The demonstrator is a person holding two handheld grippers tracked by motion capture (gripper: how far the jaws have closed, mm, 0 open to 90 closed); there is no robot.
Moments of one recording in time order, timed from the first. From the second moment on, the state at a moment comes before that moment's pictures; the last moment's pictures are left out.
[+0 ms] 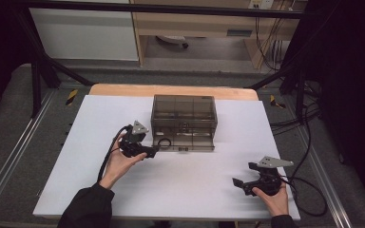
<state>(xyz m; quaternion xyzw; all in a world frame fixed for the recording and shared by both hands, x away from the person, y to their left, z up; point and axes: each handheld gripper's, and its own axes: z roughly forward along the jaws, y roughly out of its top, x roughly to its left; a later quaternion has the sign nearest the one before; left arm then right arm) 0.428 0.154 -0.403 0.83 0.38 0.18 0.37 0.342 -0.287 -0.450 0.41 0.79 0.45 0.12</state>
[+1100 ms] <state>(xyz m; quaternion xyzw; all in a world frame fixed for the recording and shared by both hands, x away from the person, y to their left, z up) 0.386 0.218 -0.423 0.82 0.40 0.19 0.37 0.342 -0.287 -0.450 0.41 0.79 0.45 0.12</state>
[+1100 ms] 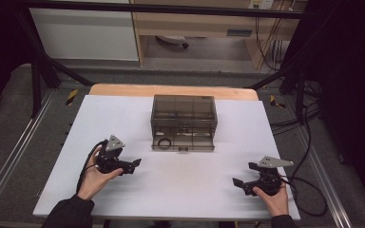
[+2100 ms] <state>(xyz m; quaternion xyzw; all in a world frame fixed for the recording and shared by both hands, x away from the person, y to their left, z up) 0.350 0.267 -0.442 0.81 0.41 0.19 0.37 0.341 -0.287 -0.450 0.41 0.79 0.44 0.11</state>
